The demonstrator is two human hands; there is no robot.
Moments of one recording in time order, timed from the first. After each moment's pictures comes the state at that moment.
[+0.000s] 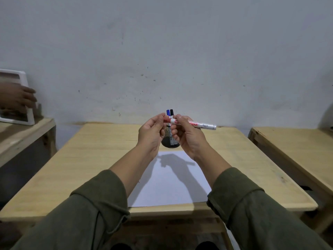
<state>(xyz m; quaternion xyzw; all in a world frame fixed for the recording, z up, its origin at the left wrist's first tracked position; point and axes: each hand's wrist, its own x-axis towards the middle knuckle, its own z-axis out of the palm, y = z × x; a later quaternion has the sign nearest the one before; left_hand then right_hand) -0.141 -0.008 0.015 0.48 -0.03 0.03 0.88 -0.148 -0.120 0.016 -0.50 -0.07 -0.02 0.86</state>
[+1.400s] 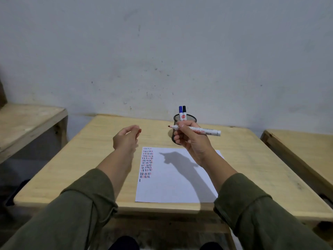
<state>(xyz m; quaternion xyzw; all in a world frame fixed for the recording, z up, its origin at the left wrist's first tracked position) -0.112 0.084 -0.043 0.55 0.21 0.12 0.80 -0.148 -0.104 -0.009 -0.58 -0.11 -0.01 0.81</state>
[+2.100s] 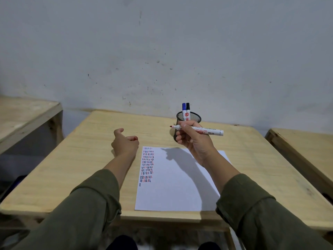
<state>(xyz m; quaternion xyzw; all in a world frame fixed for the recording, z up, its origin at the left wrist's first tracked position) -0.091 0.088 -0.074 0.76 0.24 0.14 0.58 -0.129 -0.104 -0.018 -0.59 -0.08 0.00 0.80</state>
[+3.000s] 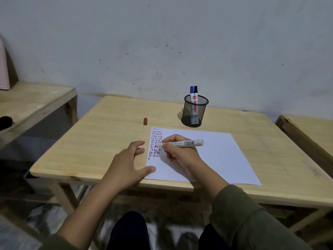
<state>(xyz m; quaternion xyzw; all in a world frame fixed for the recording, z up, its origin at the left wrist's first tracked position) -0.235 0.113 -0.085 0.92 -0.01 0.03 0.39 -0.196 -0.062 -0.071 -0.72 -0.04 0.08 0.69</state>
